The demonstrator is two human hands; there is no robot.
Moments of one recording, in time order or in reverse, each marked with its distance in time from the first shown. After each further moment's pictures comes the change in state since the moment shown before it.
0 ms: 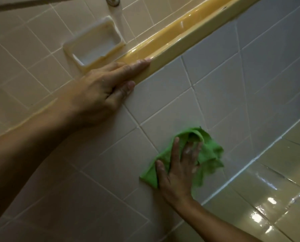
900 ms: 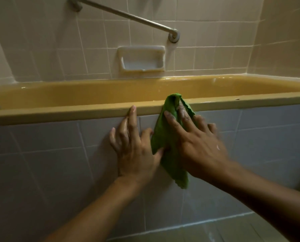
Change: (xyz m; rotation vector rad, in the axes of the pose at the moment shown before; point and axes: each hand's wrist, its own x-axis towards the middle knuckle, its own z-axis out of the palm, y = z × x) left_hand -0.022 0.137 0.106 0.233 0.522 -0.911; right_hand 0.153 -0.116 -0.199 -0.860 -0.519 -0.835
